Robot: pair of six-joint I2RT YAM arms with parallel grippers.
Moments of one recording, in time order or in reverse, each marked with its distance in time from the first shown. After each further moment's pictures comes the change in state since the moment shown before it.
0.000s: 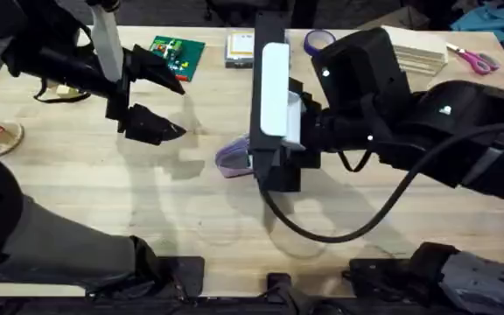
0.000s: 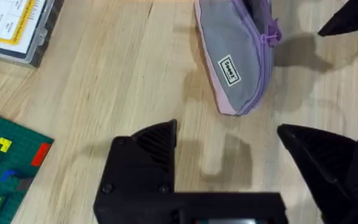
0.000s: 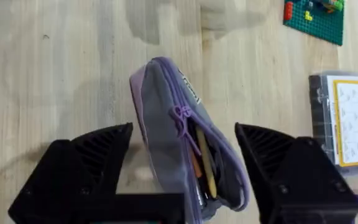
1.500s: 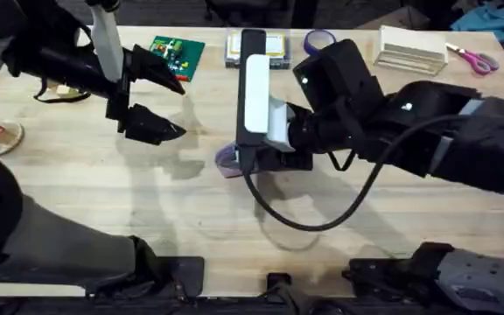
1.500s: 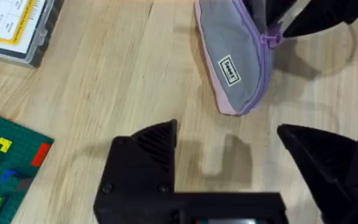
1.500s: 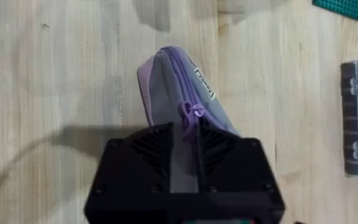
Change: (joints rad) left arm 0.000 0.000 0.000 0.000 0.000 0.000; right arm 0.000 0.096 0.004 0.006 0.000 0.000
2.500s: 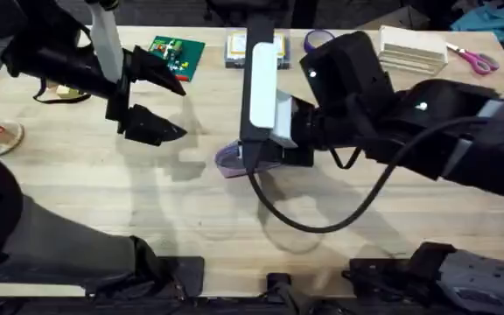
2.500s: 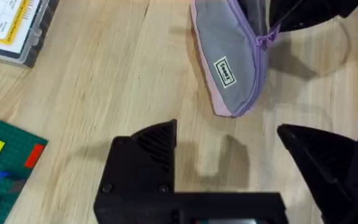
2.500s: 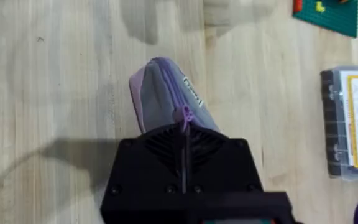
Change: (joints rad) left arm 0.000 0.000 0.000 -0.021 0.007 0.000; right arm 0.000 -0.036 0.005 0.023 0.000 0.015
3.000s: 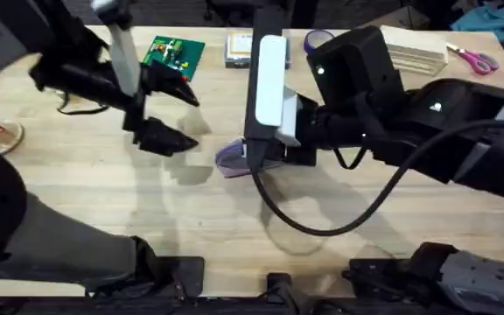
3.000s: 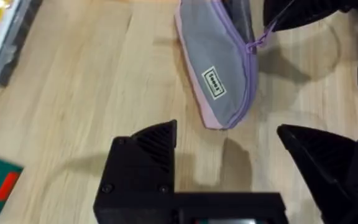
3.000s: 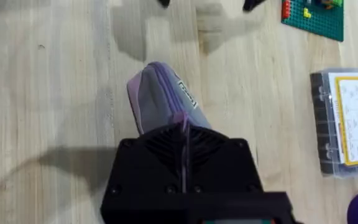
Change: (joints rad) left arm -0.051 0.009 -0.096 0.050 0.040 0.036; right arm 0.000 -0.033 0.001 -0.004 0.000 0.011
